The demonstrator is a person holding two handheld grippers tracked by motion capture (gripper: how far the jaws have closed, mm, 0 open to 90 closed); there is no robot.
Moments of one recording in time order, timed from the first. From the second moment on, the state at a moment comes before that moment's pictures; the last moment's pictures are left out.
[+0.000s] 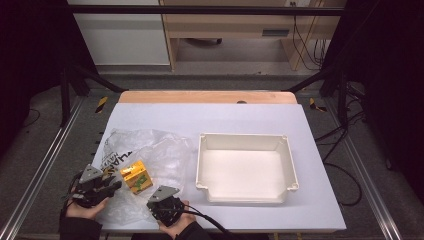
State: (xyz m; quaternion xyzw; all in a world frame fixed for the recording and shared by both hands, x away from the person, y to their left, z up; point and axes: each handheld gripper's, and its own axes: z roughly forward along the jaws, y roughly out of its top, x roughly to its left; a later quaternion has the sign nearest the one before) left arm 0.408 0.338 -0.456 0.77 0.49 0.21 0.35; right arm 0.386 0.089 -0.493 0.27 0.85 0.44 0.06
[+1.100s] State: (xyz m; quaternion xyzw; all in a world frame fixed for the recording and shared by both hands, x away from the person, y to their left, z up) left arm 0.434 0.335 -0.472 0.78 0.50 0.20 0.31; right arm 0.385 0.086 -0.496 0.27 0.85 0.45 0.07
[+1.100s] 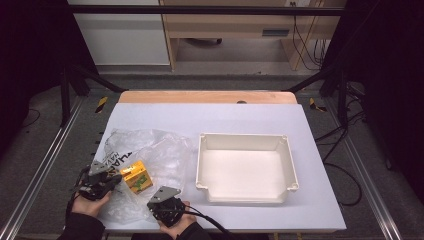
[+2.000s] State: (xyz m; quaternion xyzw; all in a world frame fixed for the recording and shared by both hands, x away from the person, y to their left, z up) left arm 0.391 0.347 -0.411 0.70 0.47 0.26 0.47; right arm 0.392 0.058 -0.455 0.26 0.80 0.53 0.09
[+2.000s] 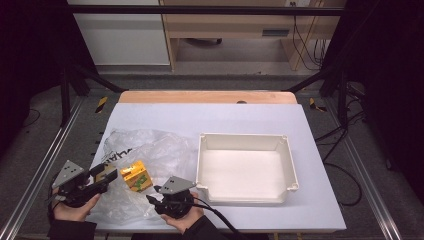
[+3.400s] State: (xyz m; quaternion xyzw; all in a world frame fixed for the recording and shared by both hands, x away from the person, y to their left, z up) left arm 0.409 0.309 -0.375 0.75 0.38 0.25 0.47; right arm 0.403 -0.129 -0.406 0.37 0.75 0.50 0.23
